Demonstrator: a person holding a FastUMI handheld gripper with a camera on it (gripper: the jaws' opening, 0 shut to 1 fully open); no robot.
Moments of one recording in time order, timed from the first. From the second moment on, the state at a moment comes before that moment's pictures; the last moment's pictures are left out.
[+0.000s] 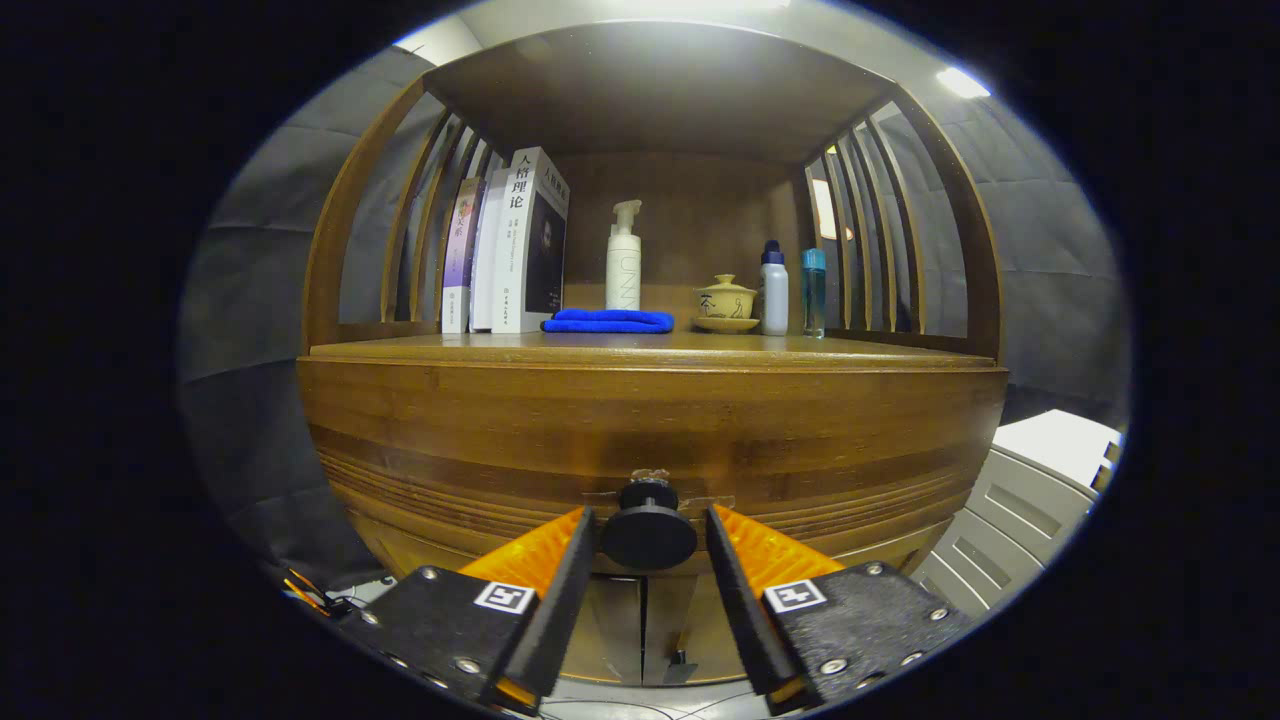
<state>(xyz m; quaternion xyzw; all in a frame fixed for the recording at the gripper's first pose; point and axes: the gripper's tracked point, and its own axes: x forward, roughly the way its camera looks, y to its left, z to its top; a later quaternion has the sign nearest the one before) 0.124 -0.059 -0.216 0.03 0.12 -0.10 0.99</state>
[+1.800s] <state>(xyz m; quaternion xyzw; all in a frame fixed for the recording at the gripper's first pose) 0.064 -0.052 -0.212 0.05 0.13 -0.11 0.98</state>
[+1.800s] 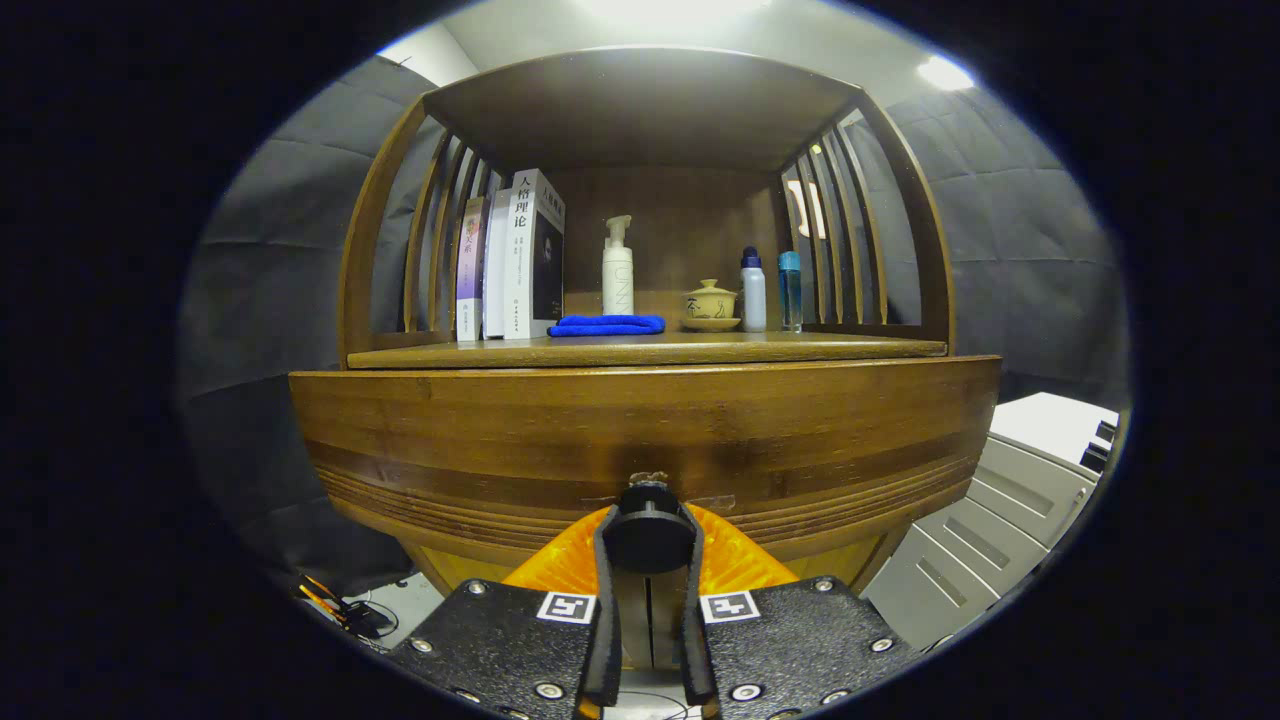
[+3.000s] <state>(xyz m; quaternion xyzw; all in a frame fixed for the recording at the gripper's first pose) -0.021 -0.029 -0.204 0.06 0.14 -0.10 0.98</state>
